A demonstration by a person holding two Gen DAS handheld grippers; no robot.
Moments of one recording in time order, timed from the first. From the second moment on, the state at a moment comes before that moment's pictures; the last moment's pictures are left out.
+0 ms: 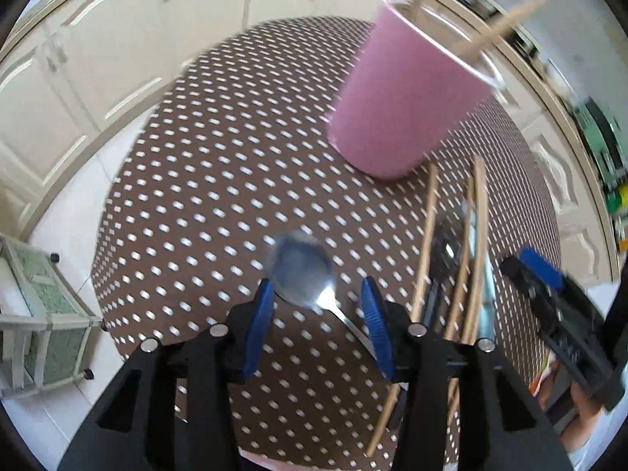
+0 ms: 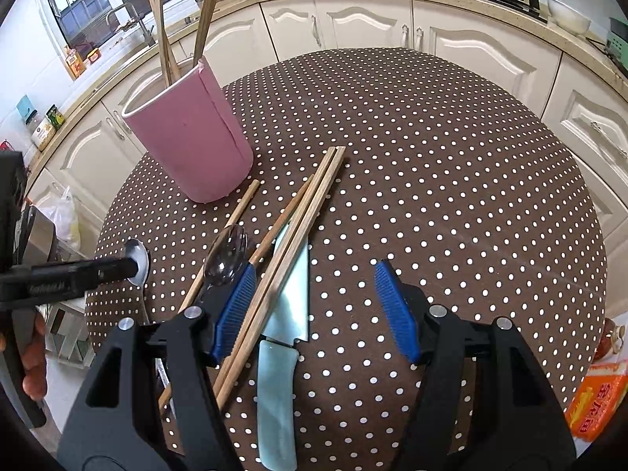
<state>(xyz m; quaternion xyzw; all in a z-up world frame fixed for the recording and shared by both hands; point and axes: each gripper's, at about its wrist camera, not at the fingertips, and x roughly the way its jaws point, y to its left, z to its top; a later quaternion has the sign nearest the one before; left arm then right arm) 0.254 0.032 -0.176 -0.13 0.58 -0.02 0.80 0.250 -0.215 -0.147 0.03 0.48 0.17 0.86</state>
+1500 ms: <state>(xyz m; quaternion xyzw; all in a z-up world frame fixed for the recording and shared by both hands) 0.293 0.017 -0.191 -0.05 0.56 -0.06 0.83 0.333 -0.181 -0.152 0.08 0.56 0.16 0.81</state>
